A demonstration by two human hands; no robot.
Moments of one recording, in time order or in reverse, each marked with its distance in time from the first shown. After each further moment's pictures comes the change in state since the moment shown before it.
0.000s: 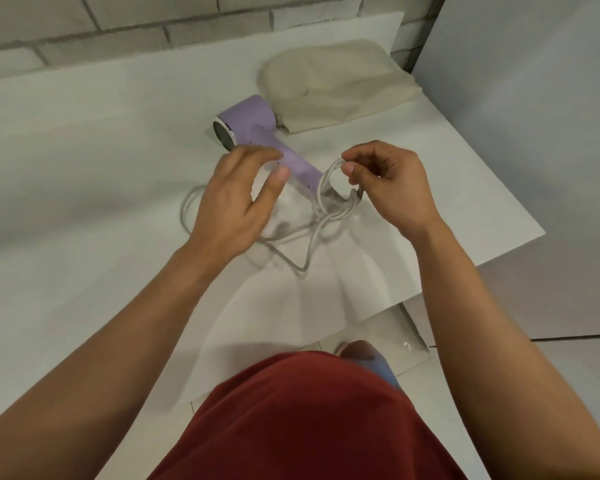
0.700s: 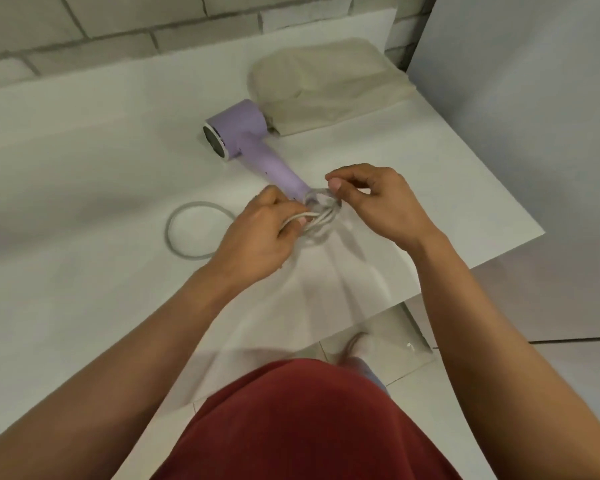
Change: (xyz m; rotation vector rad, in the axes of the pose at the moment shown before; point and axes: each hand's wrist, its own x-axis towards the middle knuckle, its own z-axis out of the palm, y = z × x) left_hand -0.013 0.026 0.033 0.089 -0.388 -0.126; right_hand -0.010 0.006 -0.011 -0.140 -0.179 0.066
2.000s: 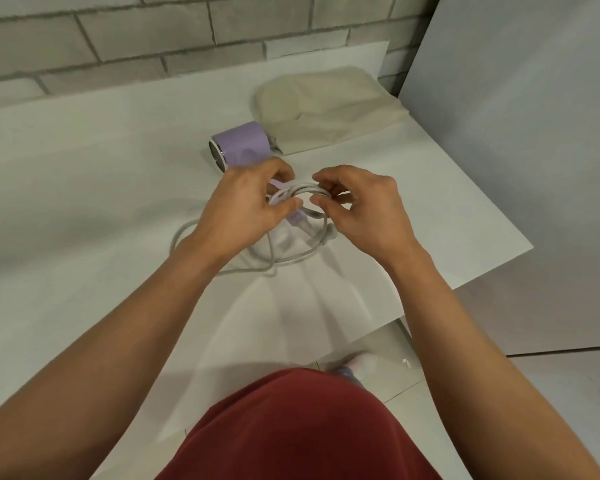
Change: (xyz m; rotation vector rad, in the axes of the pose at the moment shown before) left_hand 0.033 -0.008 -0.051 -0.064 0.222 0.093; right_hand -0.001 -0.032 0.025 -0.187 0.232 -0.392
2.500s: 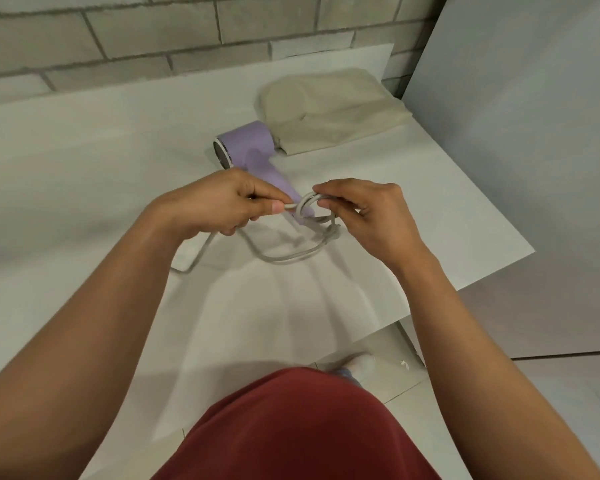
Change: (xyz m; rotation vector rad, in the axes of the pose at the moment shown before) left_hand 0.010 -0.018 -0.042 -0.243 -0.576 -0.312; right_hand -0.006 0.014 -0.002 -0.041 -0.037 -0.152
